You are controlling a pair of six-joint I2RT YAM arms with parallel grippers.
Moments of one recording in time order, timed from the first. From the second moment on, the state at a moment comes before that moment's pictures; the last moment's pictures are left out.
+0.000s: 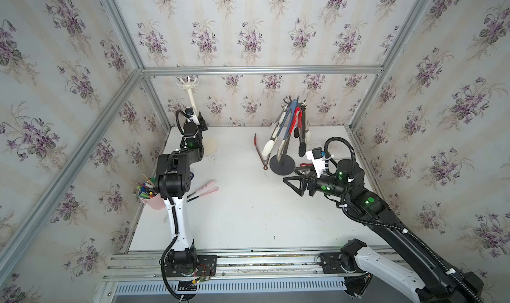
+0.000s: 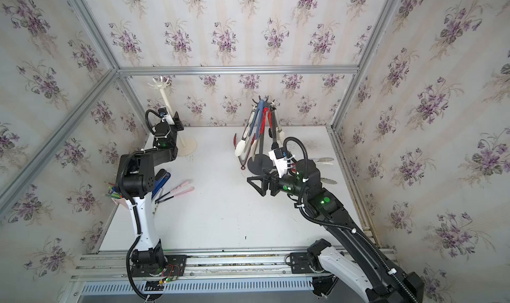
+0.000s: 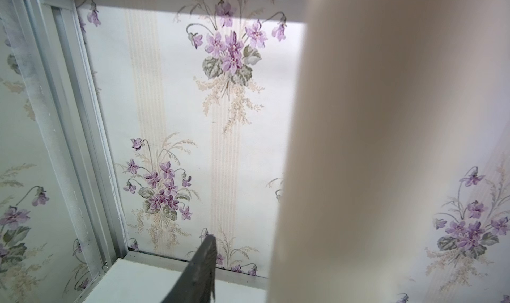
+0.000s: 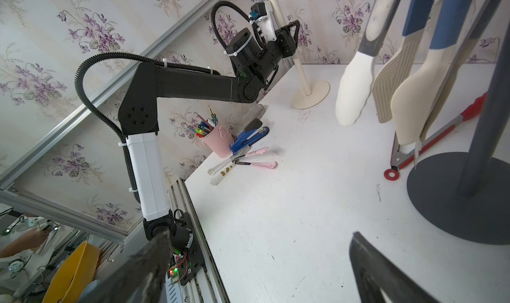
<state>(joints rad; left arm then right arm) 0.06 2.24 1.45 0.89 -0.13 -0.04 0.53 0.87 0.79 -0.21 -0.56 0.40</state>
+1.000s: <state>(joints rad) 0.05 1.94 1.18 0.87 0.16 -0.11 0.53 0.81 0.75 -0.22 -0.50 0.41</state>
